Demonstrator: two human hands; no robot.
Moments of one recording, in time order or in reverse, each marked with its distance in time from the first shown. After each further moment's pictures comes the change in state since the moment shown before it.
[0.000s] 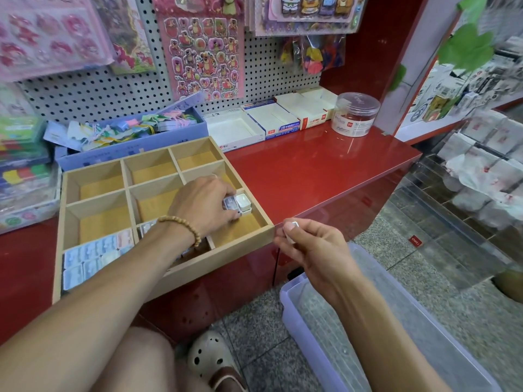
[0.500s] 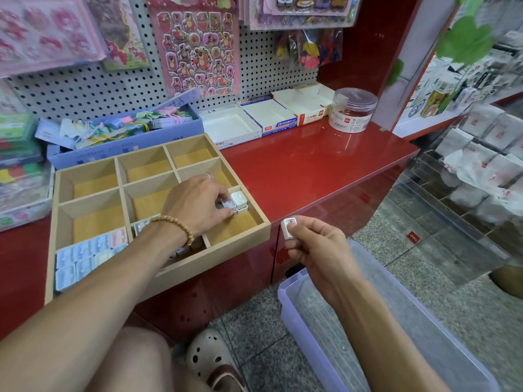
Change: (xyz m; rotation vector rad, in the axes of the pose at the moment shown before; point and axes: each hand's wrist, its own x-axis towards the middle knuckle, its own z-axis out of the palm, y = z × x) left_hand 0.000 -0.005 0.005 -0.005 0.004 0.008; right_hand 0.000 0.002 -0.009 -0.096 0.071 -0.005
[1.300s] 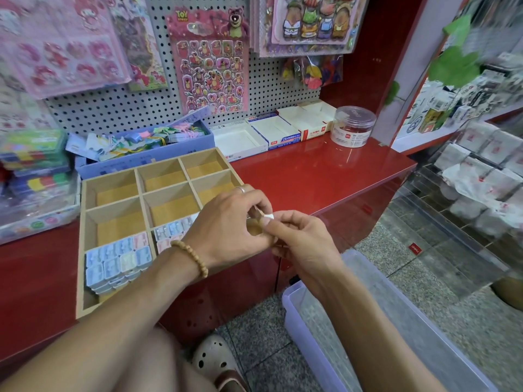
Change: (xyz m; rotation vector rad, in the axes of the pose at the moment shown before) left_hand -0.048 0.040 -0.040 -0.499 0.134 0.250; right_hand -0.027 -0.027 0.042 -0.118 -0.174 -0.087
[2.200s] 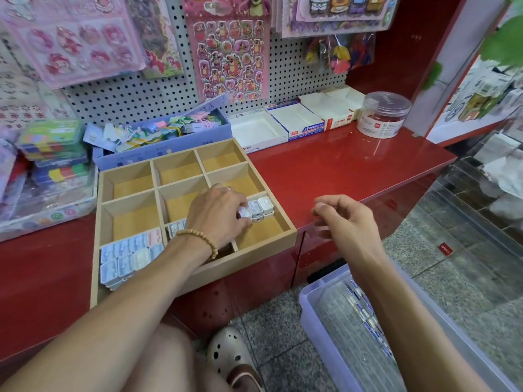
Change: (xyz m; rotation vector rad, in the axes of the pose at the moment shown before) left_hand 0.013 -0.068 0.015 0.521 -0.083 -0.303; right_hand 0.032 -0.002 -0.035 -0.334 0.225 -0.145
